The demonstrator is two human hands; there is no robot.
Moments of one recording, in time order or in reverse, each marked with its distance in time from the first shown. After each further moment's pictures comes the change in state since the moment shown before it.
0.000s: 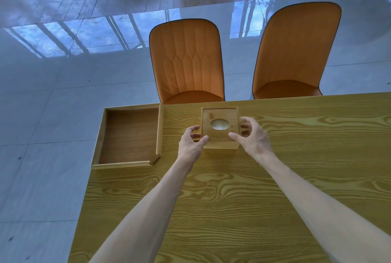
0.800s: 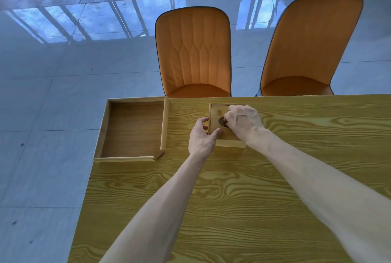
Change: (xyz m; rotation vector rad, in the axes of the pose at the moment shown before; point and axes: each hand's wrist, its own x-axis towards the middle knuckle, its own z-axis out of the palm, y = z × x) left_hand 0.009 0.014 0.014 0.138 0.071 0.025; right_hand 0.040 -0.062 0.023 -1.039 -0.115 -0.641
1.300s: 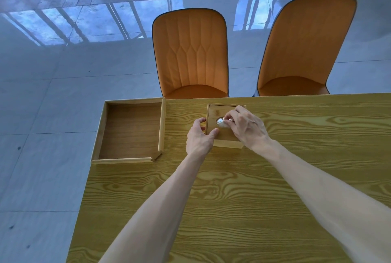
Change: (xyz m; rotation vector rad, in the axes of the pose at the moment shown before) left_hand -0.001 0.003 0.001 0.020 -0.007 -0.033; right_hand -0.025 0.010 0.016 0.467 0.183 0.144
